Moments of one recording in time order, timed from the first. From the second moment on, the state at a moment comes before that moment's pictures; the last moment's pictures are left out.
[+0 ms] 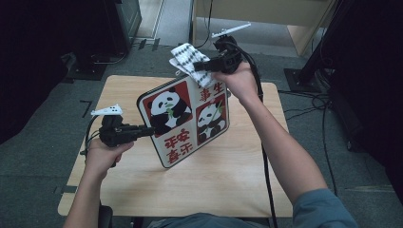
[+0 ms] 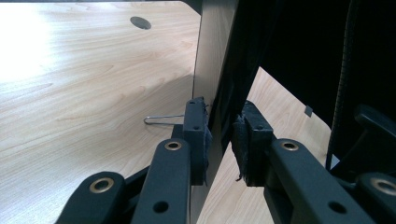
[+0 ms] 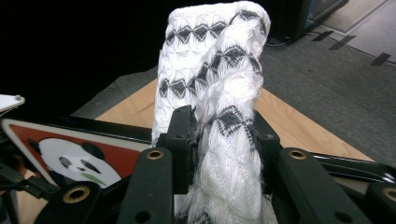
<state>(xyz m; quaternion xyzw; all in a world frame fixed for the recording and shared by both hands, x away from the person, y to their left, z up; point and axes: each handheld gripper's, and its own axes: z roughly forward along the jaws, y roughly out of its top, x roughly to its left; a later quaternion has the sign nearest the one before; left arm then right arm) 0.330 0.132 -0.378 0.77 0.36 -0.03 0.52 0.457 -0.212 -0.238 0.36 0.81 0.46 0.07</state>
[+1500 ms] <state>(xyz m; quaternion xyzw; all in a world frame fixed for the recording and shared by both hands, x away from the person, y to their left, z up) 0.330 0.133 -0.379 0.77 0.36 -0.03 0.52 0.479 -0.267 -0.233 0.42 0.79 0.43 0.10</state>
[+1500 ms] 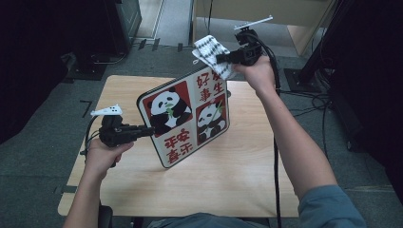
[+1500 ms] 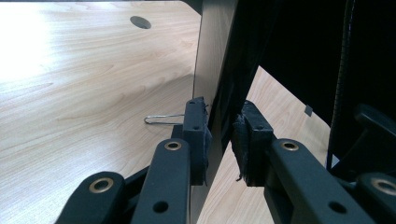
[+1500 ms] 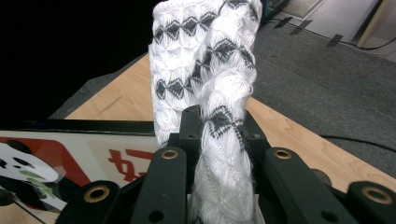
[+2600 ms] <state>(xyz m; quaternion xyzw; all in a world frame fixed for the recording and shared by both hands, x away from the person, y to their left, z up) 0.330 0.133 -0.380 0.77 0.36 -0.03 0.52 0.485 -0.300 -0.269 0.46 0.79 0.40 0.11</state>
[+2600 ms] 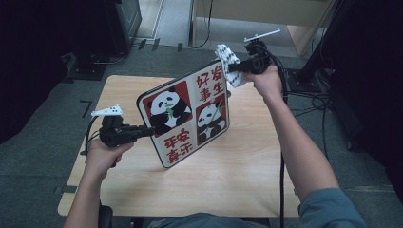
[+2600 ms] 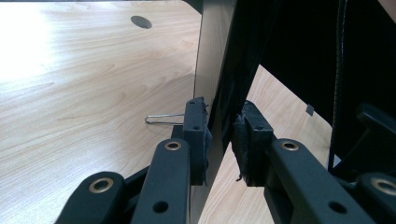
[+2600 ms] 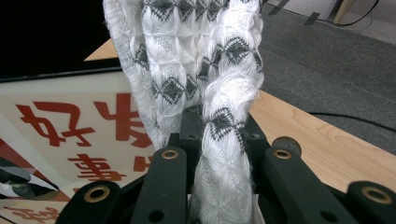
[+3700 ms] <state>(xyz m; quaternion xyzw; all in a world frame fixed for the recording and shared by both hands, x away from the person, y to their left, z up) 0.330 0.132 -0.380 0.77 0.36 -0.03 0.52 0.483 -0.305 -0.310 0.46 0.80 0.37 0.10</state>
